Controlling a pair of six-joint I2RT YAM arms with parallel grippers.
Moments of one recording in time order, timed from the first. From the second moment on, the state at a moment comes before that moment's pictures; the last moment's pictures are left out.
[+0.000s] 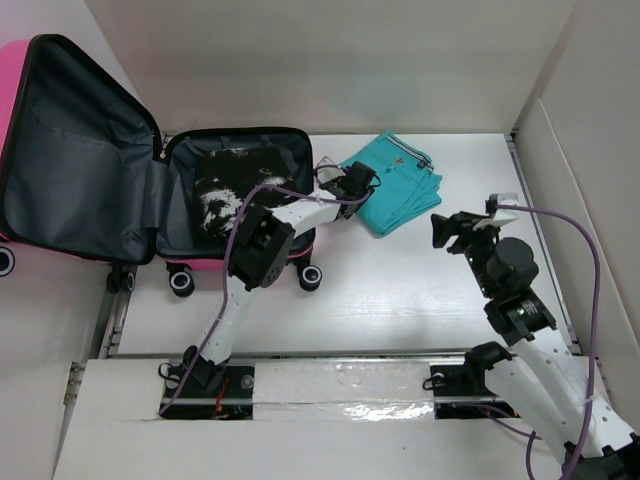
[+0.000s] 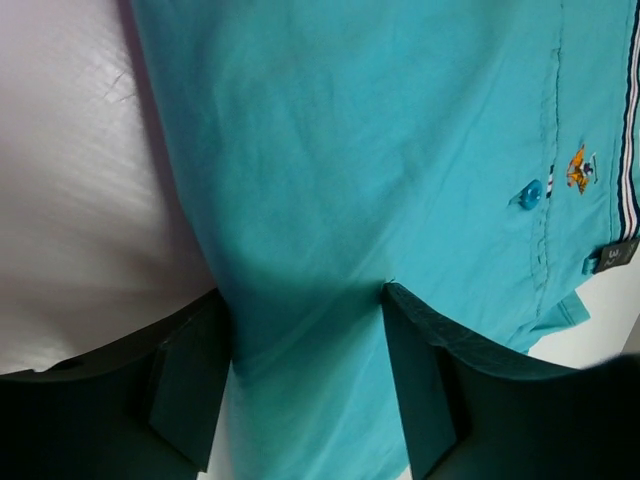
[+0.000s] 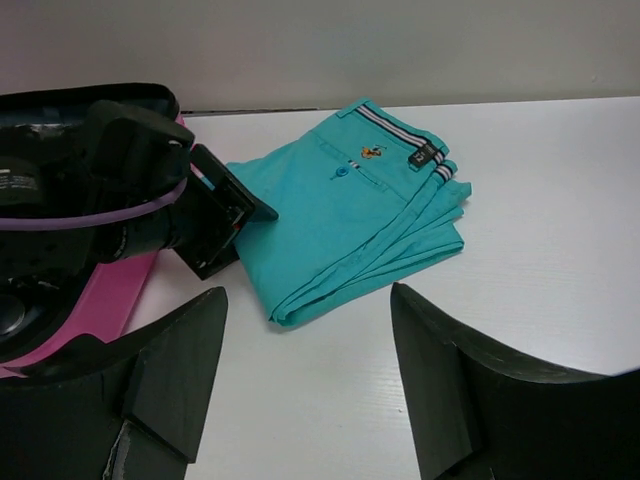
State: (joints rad) left arm -0.71 2.35 1.85 -0.35 -0.41 -1.36; right arm 0.37 0.59 0.59 0.01 0.19 0.18
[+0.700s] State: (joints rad) left arm -0.64 2.42 1.93 -0.24 -0.29 -0.97; right arm 0.37 0.55 0.58 0.01 0.18 0.18
